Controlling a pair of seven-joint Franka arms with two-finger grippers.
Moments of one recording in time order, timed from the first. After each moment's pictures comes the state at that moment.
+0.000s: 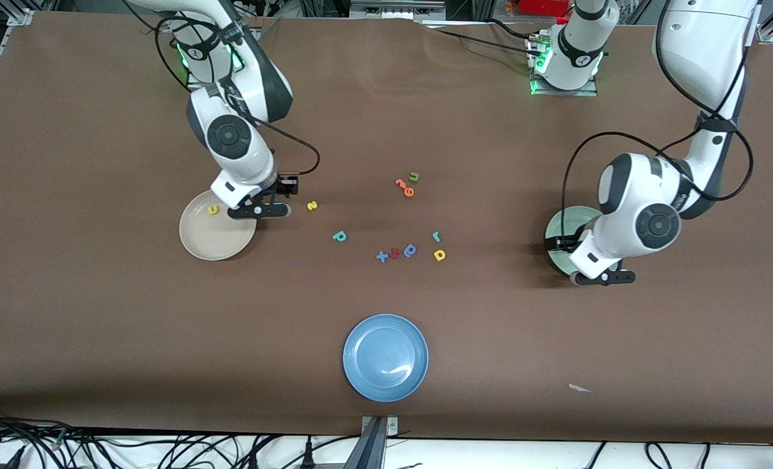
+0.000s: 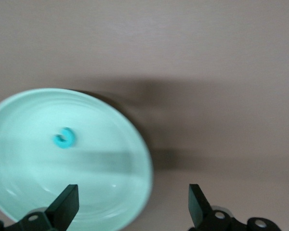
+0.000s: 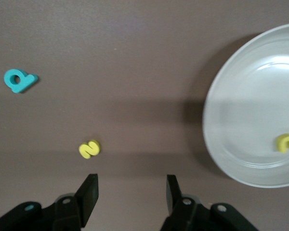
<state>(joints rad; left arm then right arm) -0.10 0.48 -0.09 -1.85 -0.01 2.15 -0.30 0.50 0.31 0.02 -2.11 0.01 2.29 0.50</state>
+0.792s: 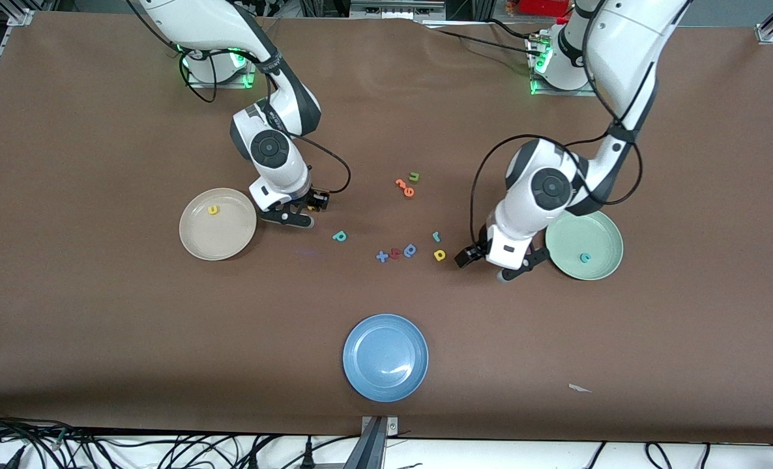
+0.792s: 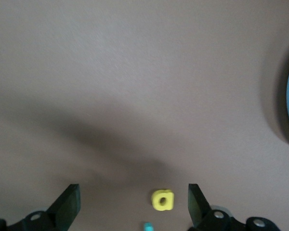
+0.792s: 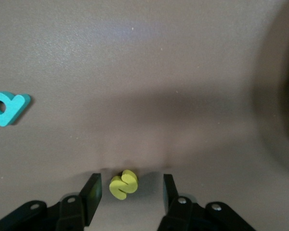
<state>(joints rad) -0.25 0.59 -0.23 -1.82 -0.05 2.53 -1.00 0.55 0.47 0.04 -2.11 0.02 2.51 0.77</state>
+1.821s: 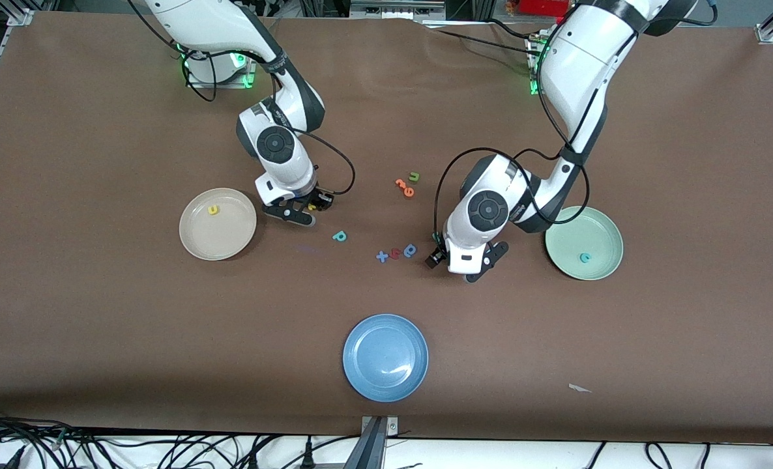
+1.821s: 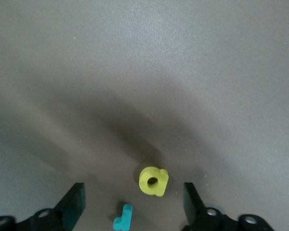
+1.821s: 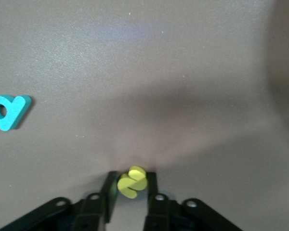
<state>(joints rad) -0.37 0.77 -0.19 -1.60 -0.02 2.31 -1.28 0.56 0.48 0.05 -2.13 0.02 2.57 0.88</state>
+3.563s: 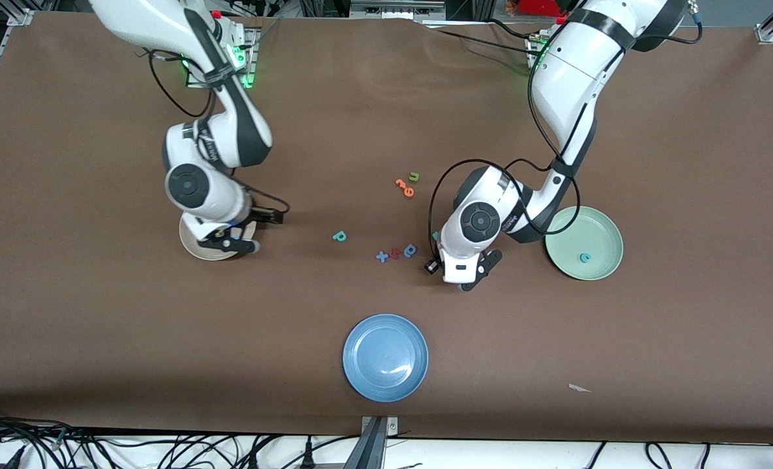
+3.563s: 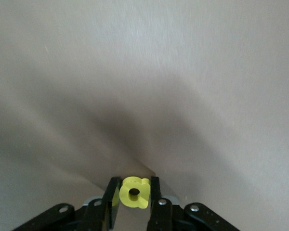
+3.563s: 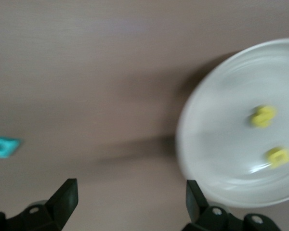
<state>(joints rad) -0.38 0.83 -0.17 -1.49 -0.01 2.28 -1.29 0.52 0.42 -0.10 -1.92 0.15 2.19 0.54</state>
